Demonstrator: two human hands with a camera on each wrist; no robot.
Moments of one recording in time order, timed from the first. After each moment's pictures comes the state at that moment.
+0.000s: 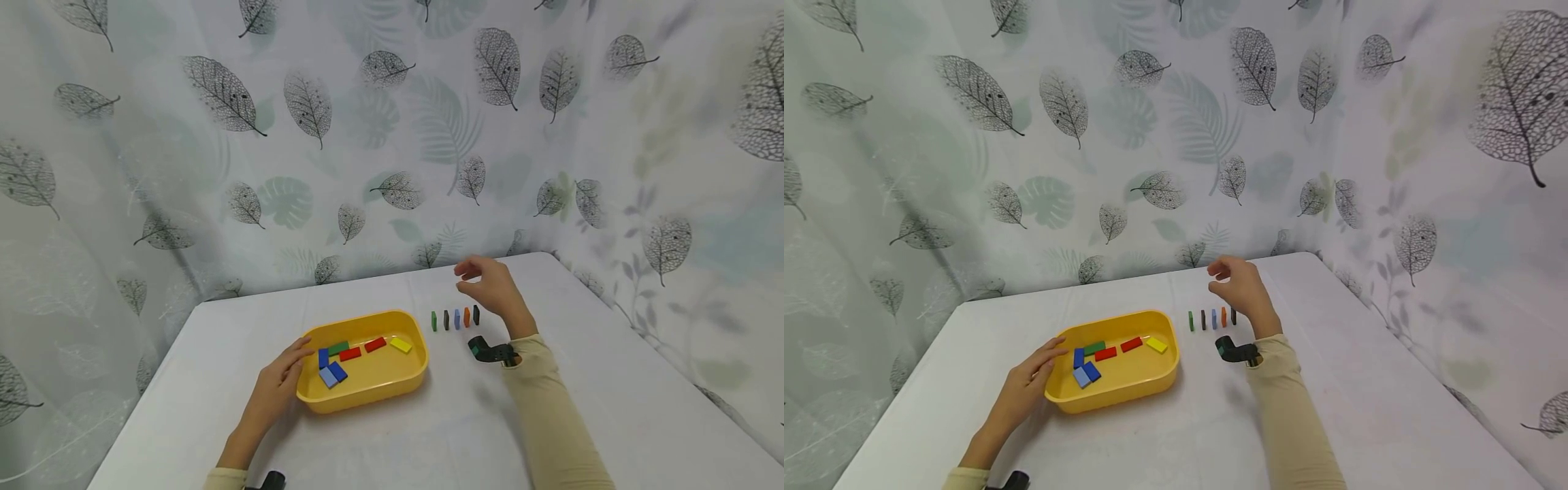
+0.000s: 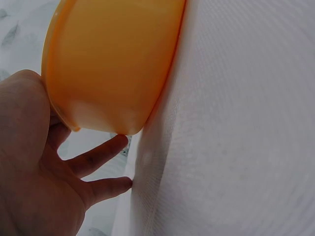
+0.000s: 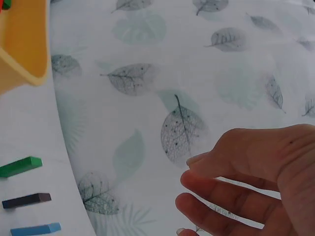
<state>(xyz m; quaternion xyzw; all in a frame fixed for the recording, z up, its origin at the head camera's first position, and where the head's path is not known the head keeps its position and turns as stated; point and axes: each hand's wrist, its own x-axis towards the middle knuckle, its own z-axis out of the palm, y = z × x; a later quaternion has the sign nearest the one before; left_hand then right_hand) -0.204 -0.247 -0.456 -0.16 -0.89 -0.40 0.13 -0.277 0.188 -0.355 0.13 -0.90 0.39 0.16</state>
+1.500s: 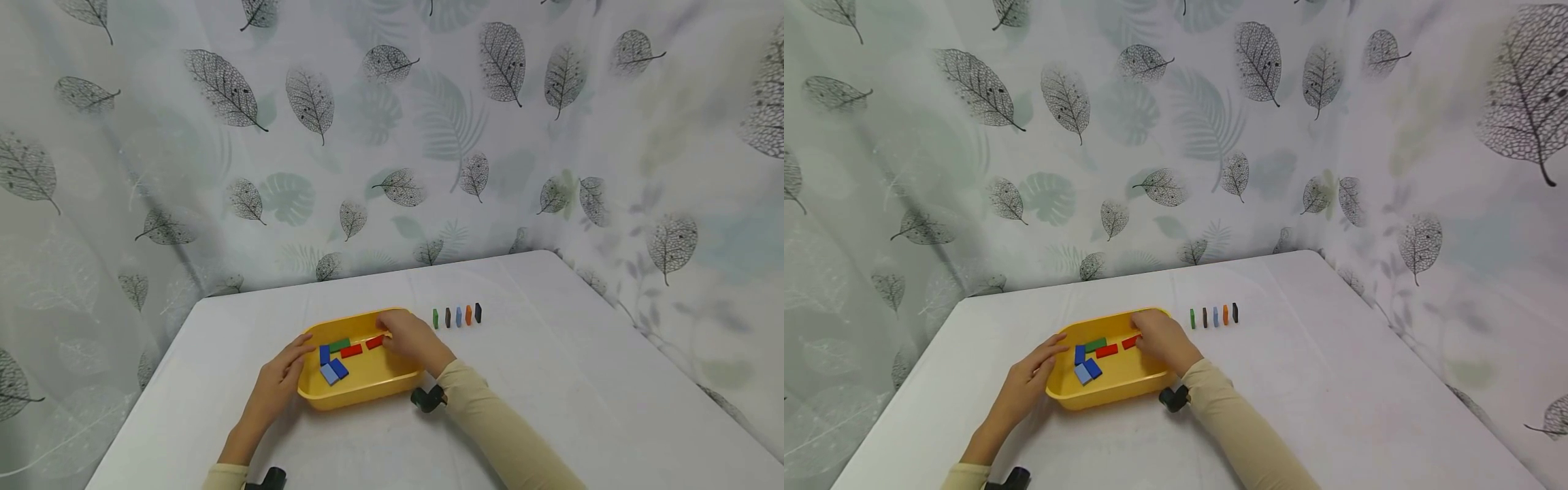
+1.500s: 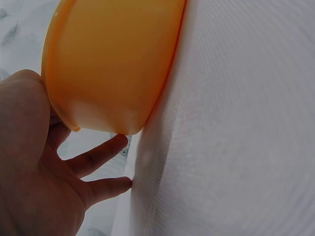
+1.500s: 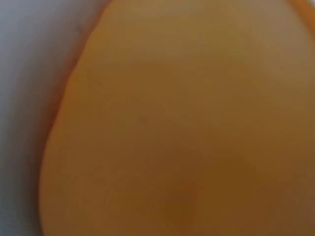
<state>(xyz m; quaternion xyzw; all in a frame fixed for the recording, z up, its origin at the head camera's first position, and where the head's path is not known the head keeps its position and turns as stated) -0.205 -0.249 -0.457 -0.16 -0.89 -0.40 0.14 -0.273 0.041 -0.420 0.27 -0.94 0.22 0.01</state>
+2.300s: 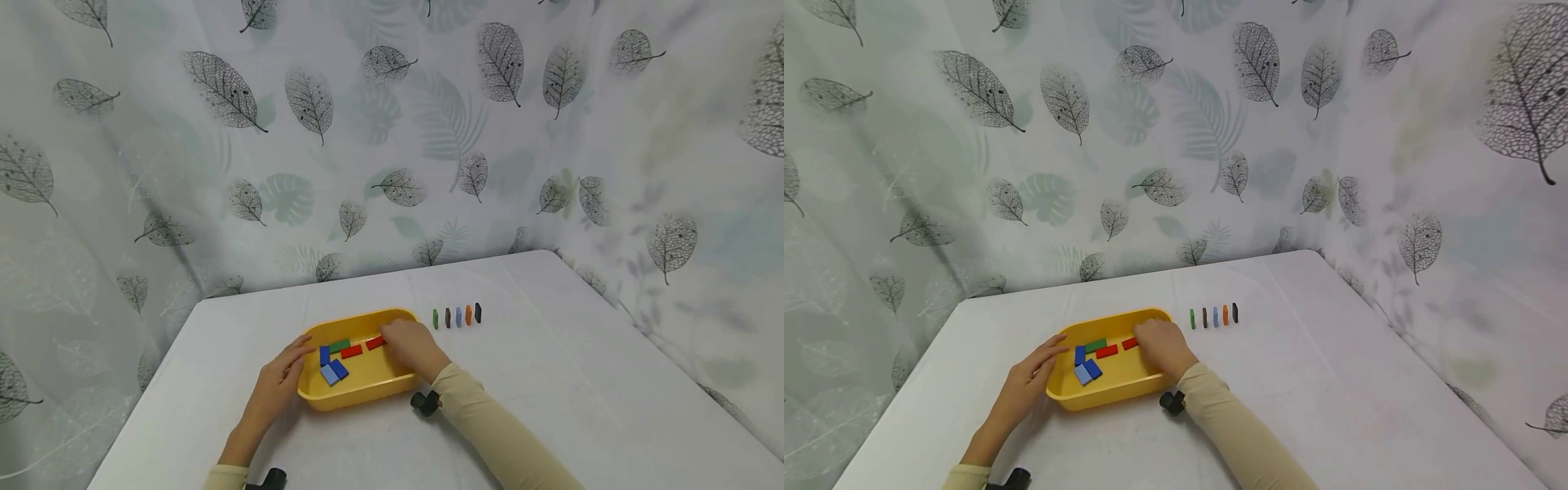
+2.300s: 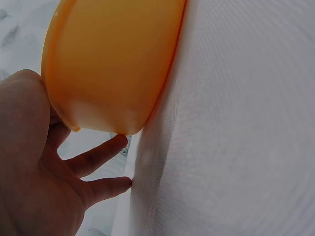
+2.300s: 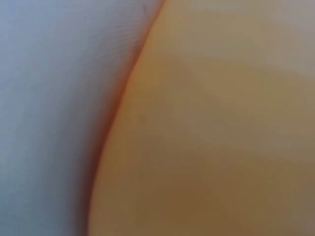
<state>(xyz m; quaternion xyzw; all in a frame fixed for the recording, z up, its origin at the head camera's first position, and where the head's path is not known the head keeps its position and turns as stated) -0.207 -0.249 -0.459 -0.16 -0.89 -0.41 0.14 -0.266 0.038 -0.436 0.28 -0.96 0.03 0.09</state>
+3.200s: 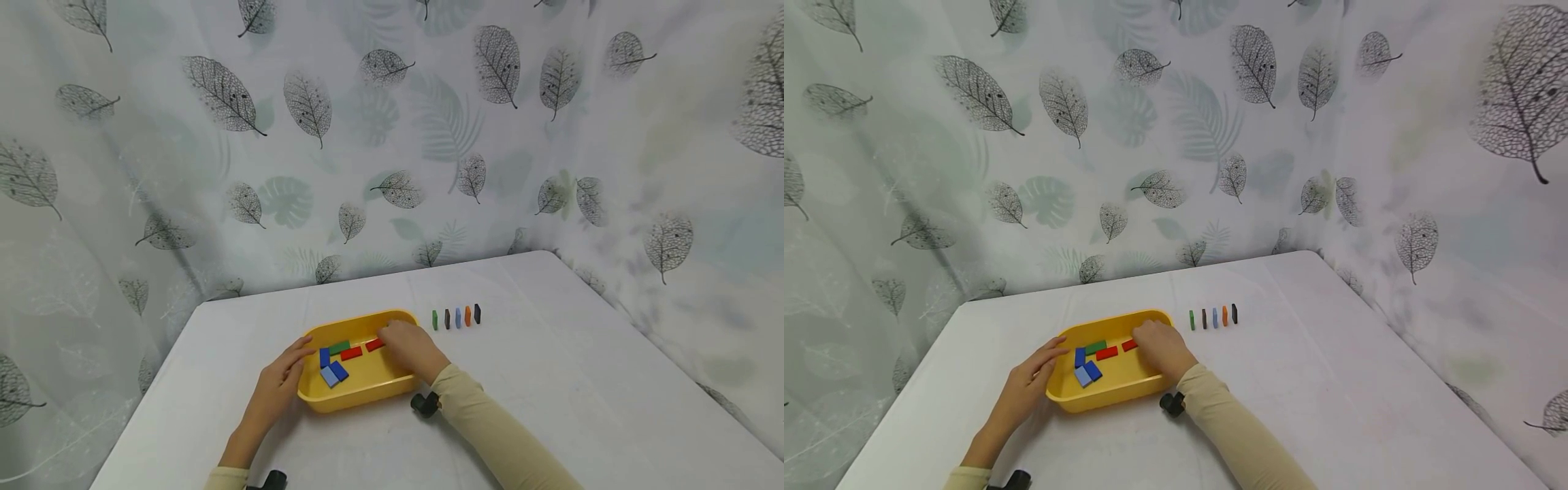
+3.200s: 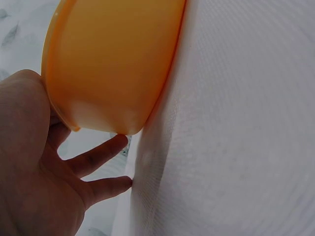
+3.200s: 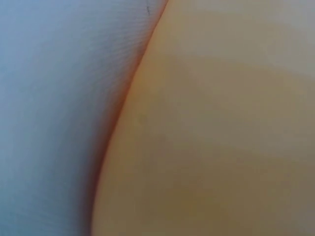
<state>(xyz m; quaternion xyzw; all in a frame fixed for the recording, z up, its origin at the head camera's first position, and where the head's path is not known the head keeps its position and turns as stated) -0.206 -0.248 -0.459 -0.15 -0.89 -0.40 0.13 -0.263 0.037 -0.435 0.28 -0.96 0.02 0.08</state>
